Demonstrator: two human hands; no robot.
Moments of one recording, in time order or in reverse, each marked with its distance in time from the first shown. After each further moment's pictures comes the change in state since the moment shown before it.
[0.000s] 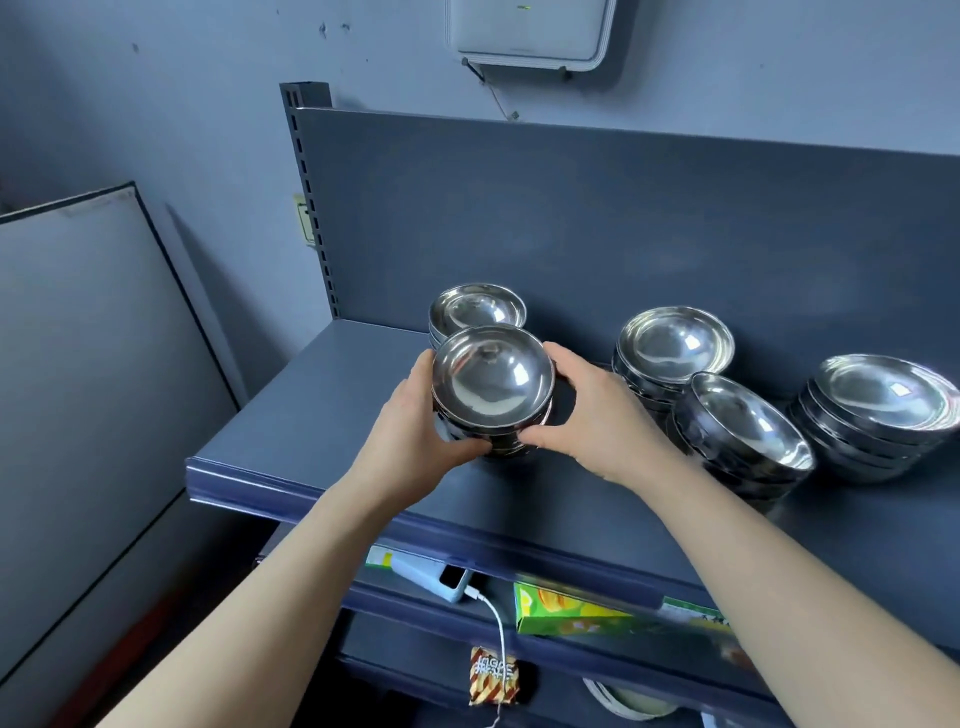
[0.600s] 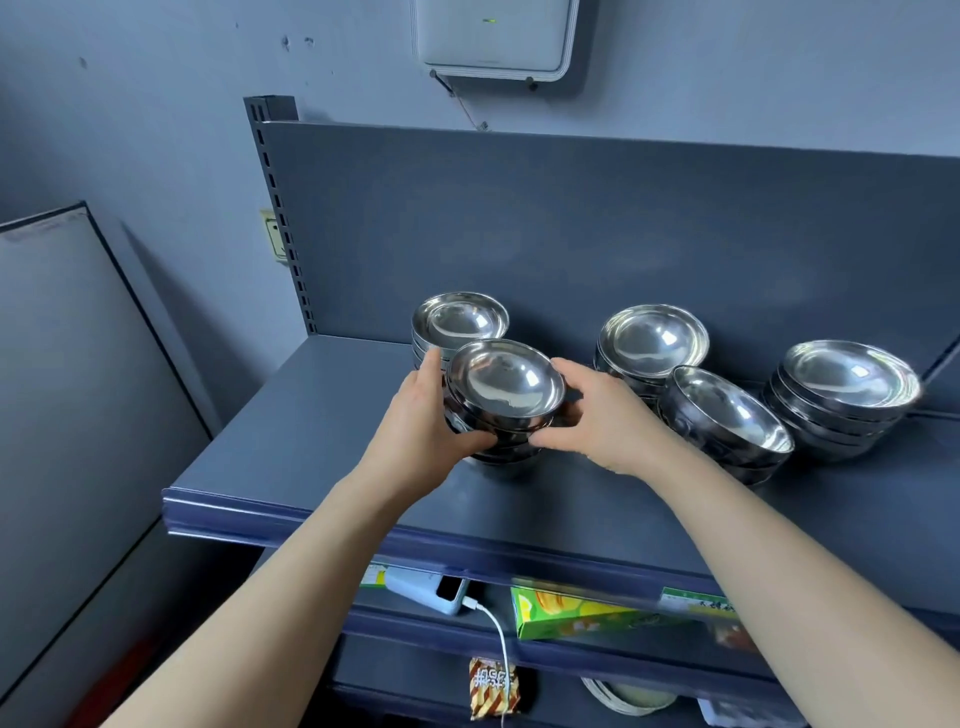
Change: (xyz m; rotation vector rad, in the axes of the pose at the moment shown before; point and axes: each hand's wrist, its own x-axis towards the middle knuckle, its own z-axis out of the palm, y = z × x) left_hand 0.020 0.000 0.006 0.045 -0.059 0.067; right_hand 0.004 0.021 -0.001 0.006 -0.047 0.161
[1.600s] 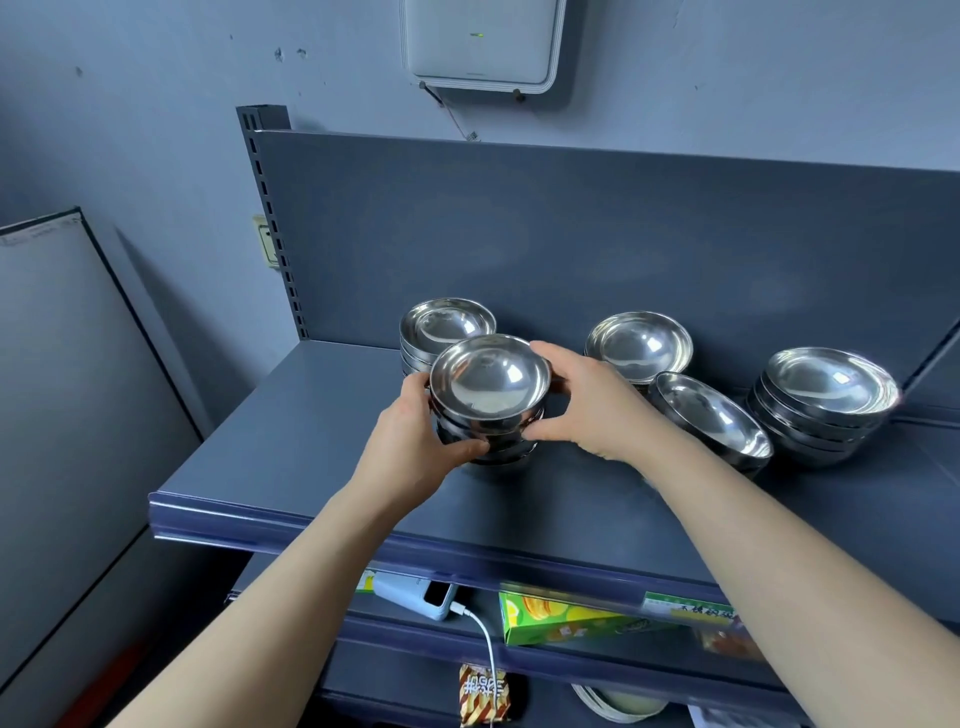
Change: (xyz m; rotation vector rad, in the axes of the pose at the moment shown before) left_hand -0.007 0.005 0.009 -0.039 0.032 -0.128; right_hand 0.004 -0.006 -0.019 -0.029 0.010 -0.093
